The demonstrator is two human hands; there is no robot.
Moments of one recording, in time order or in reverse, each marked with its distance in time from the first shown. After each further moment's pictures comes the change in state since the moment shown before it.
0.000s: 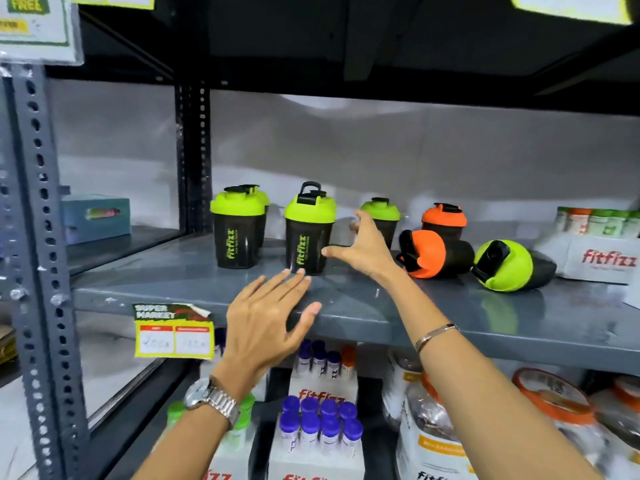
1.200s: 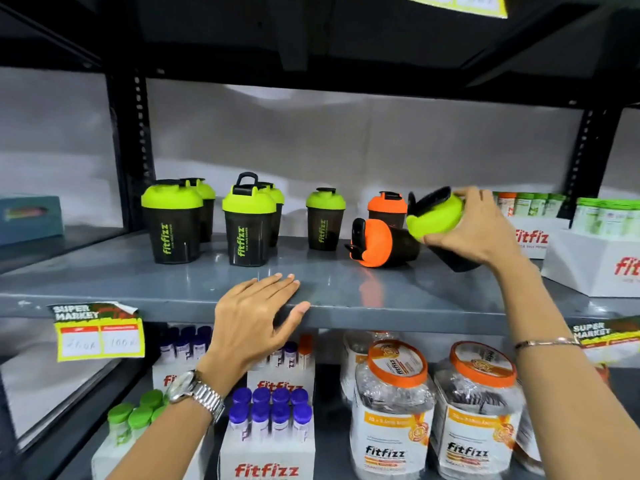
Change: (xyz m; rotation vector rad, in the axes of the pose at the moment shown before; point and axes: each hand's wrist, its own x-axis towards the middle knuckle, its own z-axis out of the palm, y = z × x) left_hand 0.010 0.059 0.022 -0.053 -0.029 0.102; right_hand -0.054 0.082 -0.207 -0.570 0.334 0.069
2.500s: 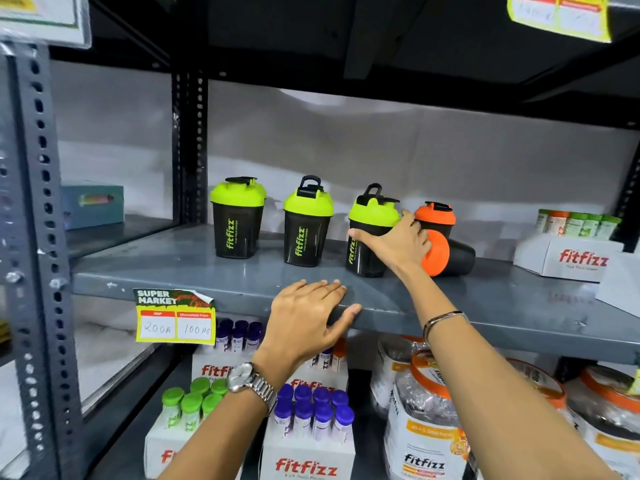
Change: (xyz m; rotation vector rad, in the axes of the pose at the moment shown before) left_hand -0.007 -0.016 -0.010 -0.080 -0.042 -0.057; right_hand -0.011 -0.152 0.118 0.237 -0.050 0.226
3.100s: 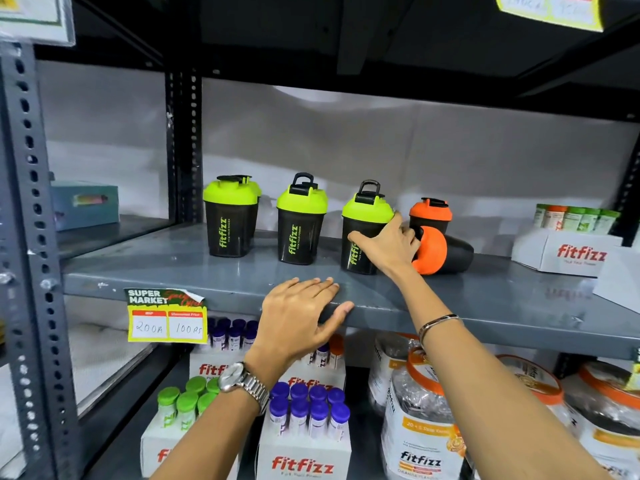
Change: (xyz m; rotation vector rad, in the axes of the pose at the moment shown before) left_hand -0.001 -0.001 0.001 0.010 0.040 0.015; right_hand -0.004 0.006 0.007 0.018 -0.093 -0.061
